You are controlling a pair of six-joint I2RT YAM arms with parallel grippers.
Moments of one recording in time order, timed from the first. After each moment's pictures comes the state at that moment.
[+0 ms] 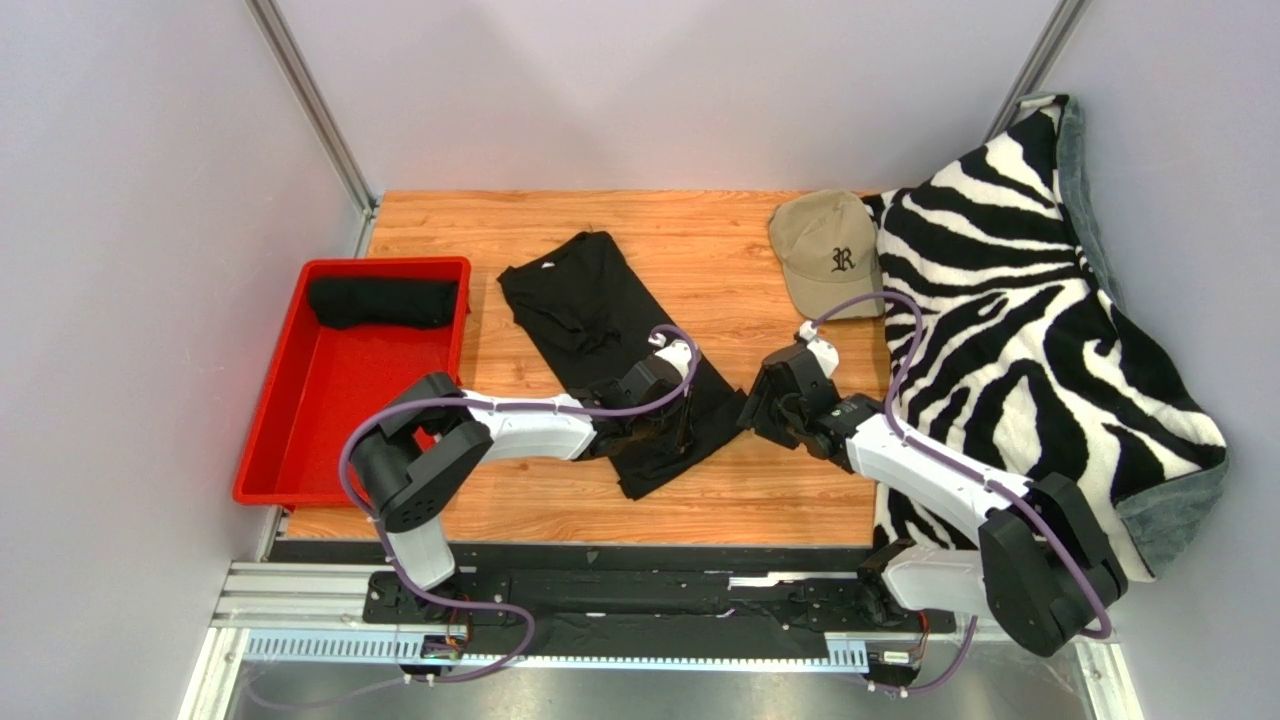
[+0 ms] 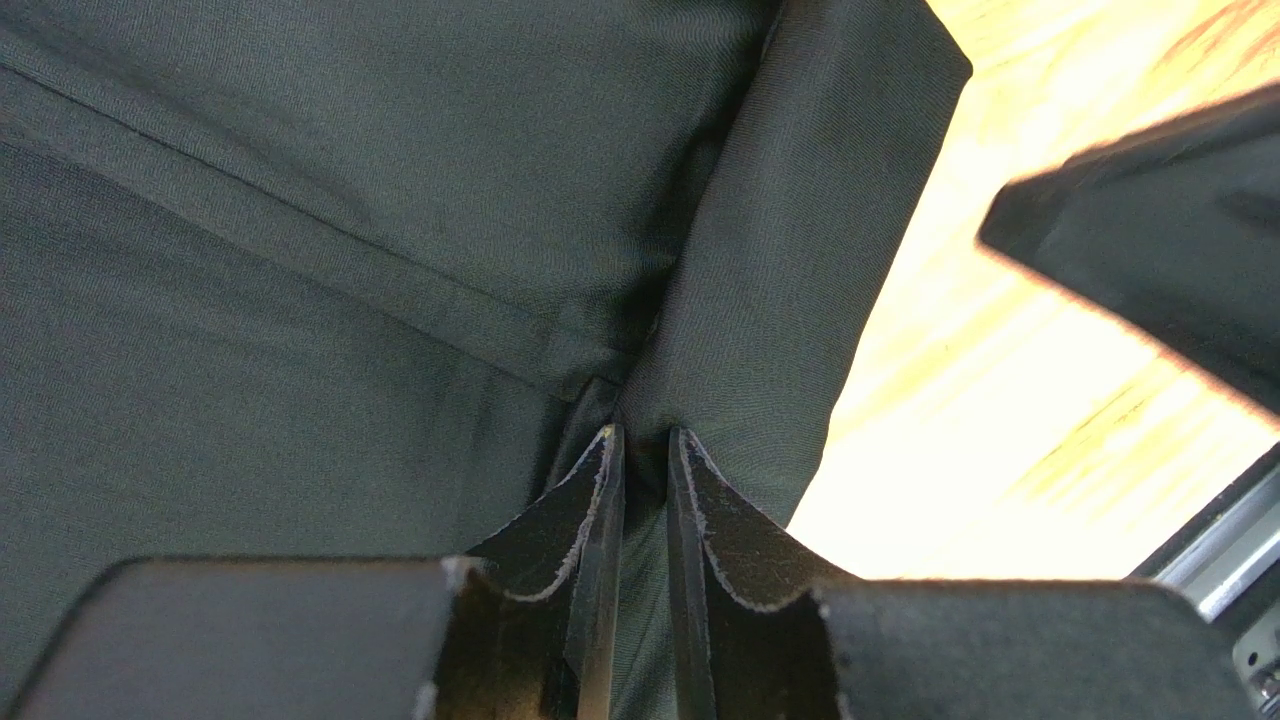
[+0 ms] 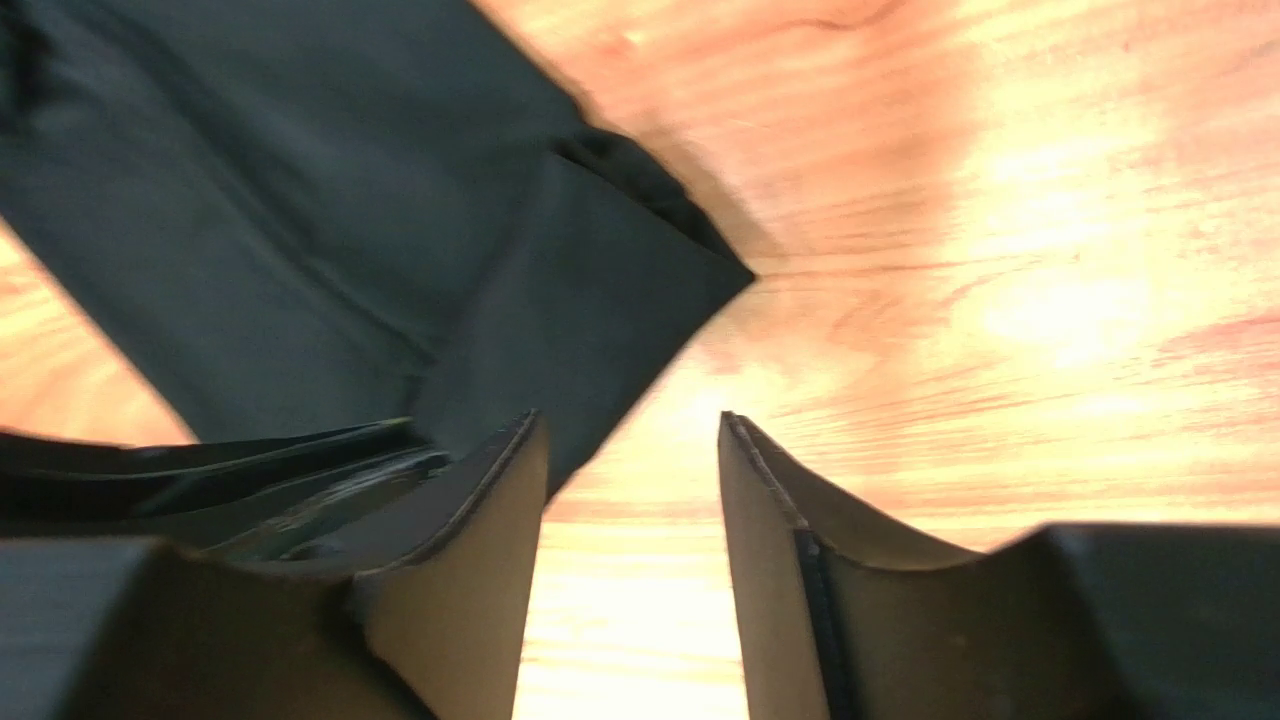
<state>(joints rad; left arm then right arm) -0.93 1.75 0.91 0.09 -0.04 -0.53 0.57 1.23 0.65 -0.30 0.17 0.89</state>
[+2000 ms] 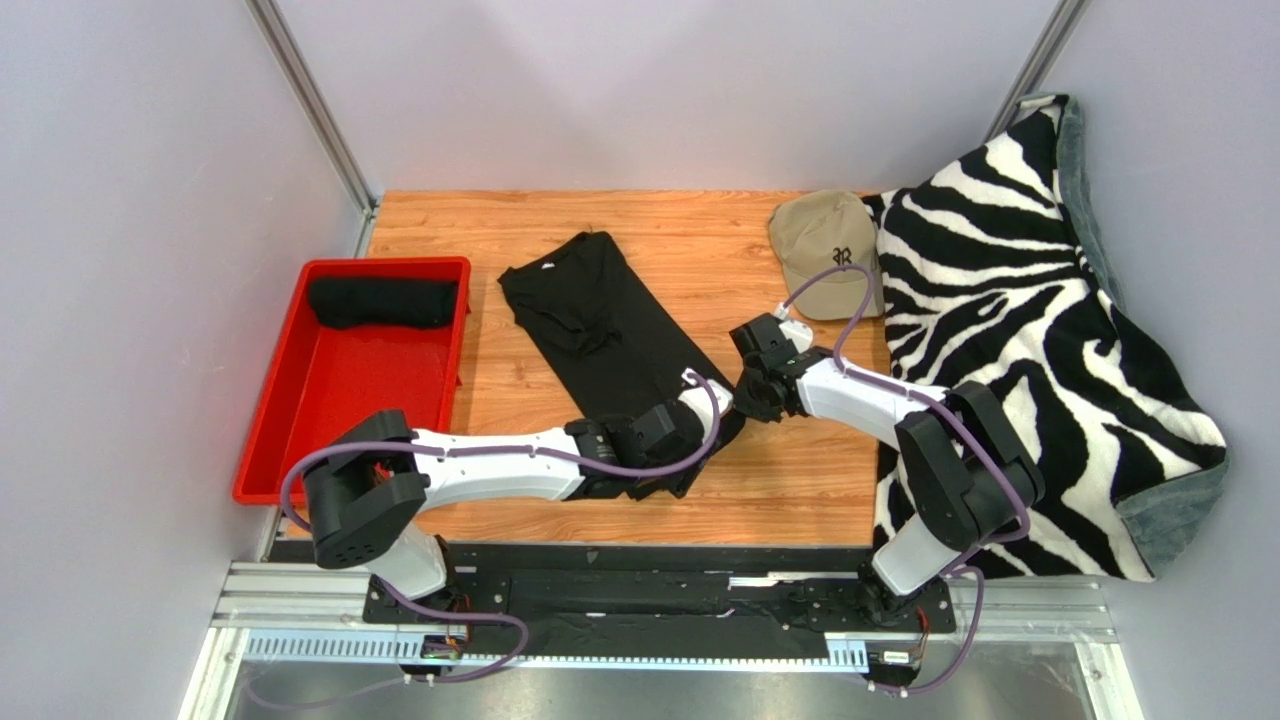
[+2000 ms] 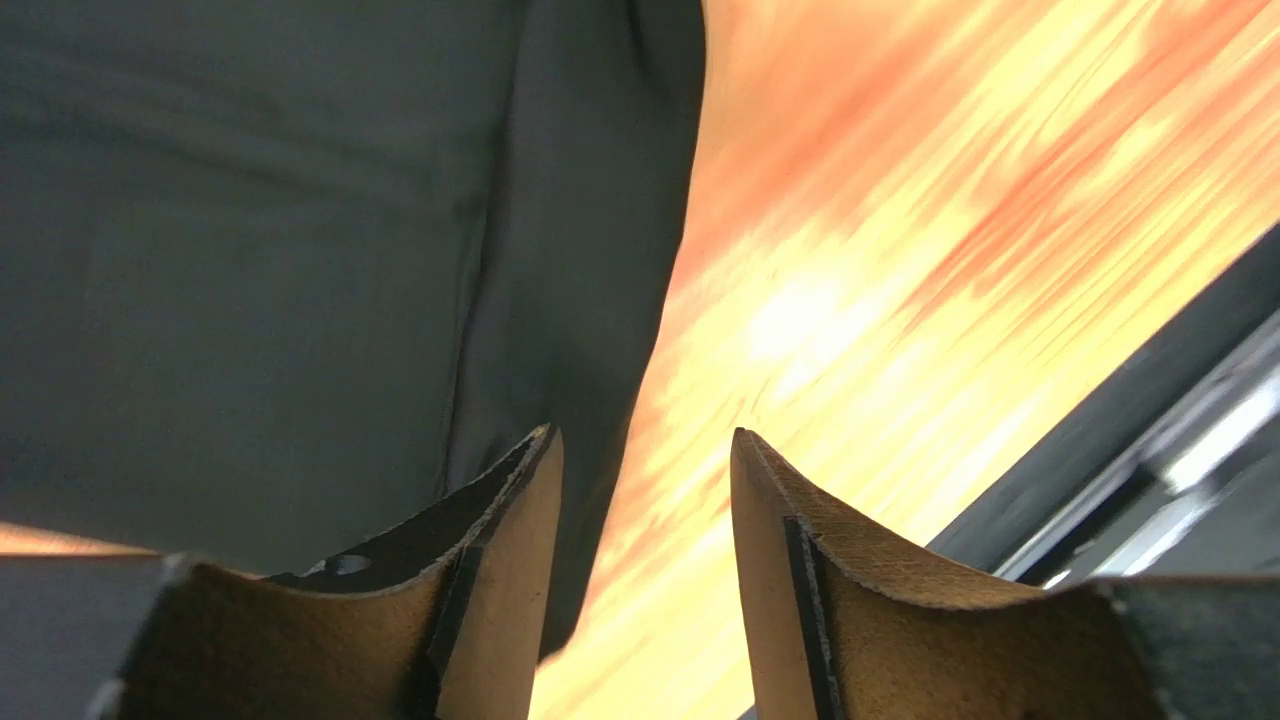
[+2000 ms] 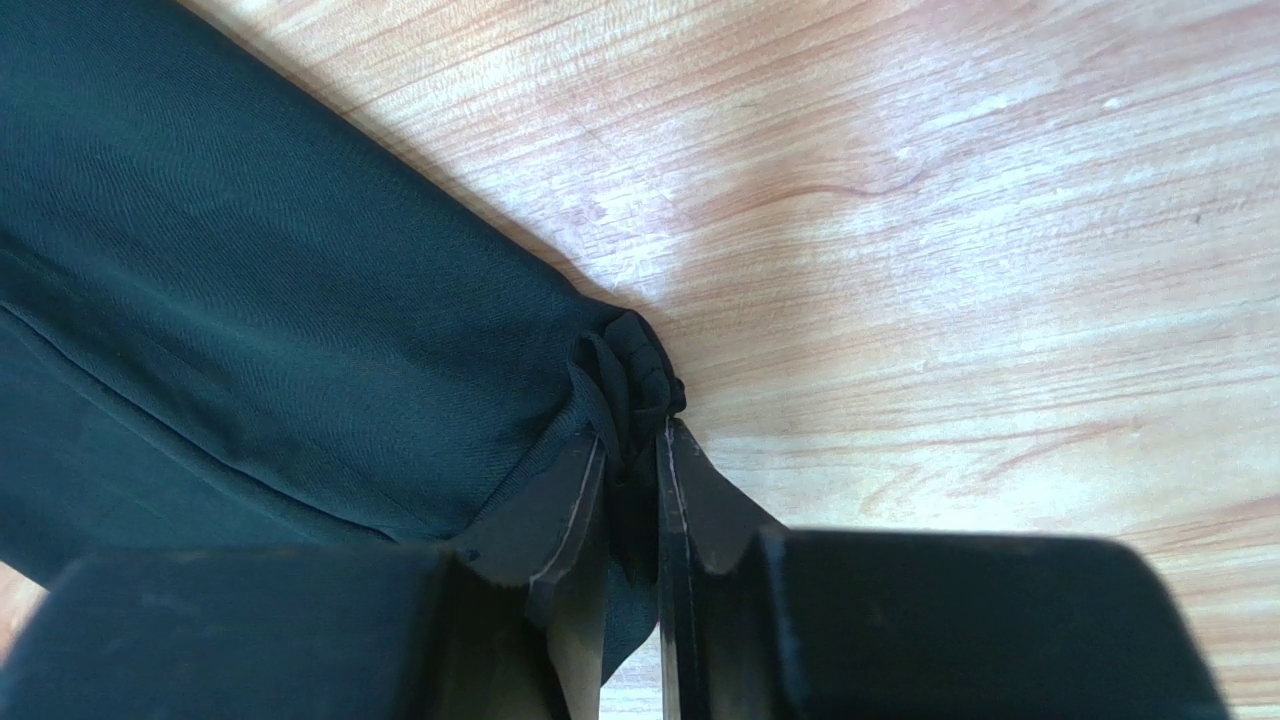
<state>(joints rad) -1.15 1.56 0.91 -0.12 -0.23 -0.33 0.53 1.60 0.88 -0.36 0.20 0.89</state>
